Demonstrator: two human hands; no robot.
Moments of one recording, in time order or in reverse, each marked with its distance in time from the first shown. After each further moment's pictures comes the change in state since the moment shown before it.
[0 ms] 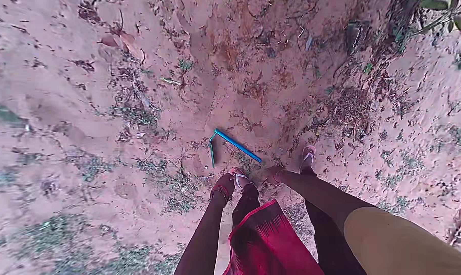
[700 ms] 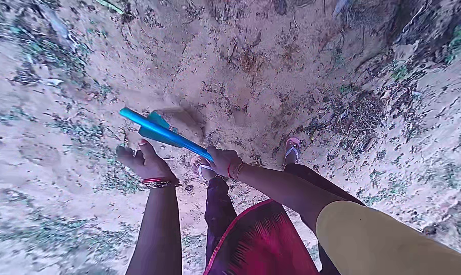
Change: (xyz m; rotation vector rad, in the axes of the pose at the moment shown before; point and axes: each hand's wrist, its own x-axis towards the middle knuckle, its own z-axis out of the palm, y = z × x) left_hand 0.066 0.039 0.007 -1.372 1.215 -0.130; right_hand 0.038 -0.004 -0.059 0.097 0.245 -0.364
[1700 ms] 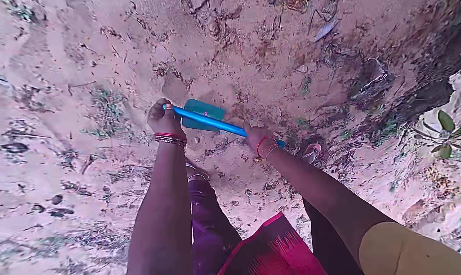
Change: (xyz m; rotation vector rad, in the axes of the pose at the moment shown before) left_hand -0.157 -0.117 0.256 -0.629 0.017 -0.185; right_hand -0.115 0.277 -0.140 -0.734 -0.026 0.283
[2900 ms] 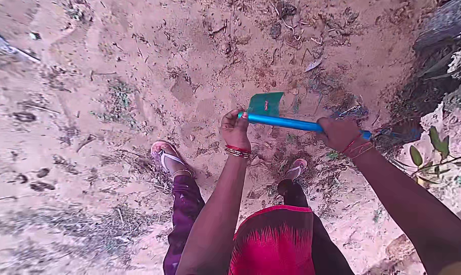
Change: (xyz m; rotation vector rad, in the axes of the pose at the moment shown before) left_hand -0.173 0.046 0.152 -0.547 -0.018 0.003; right_hand -0.130 0.196 -0.126 -0.414 0.381 -0.166
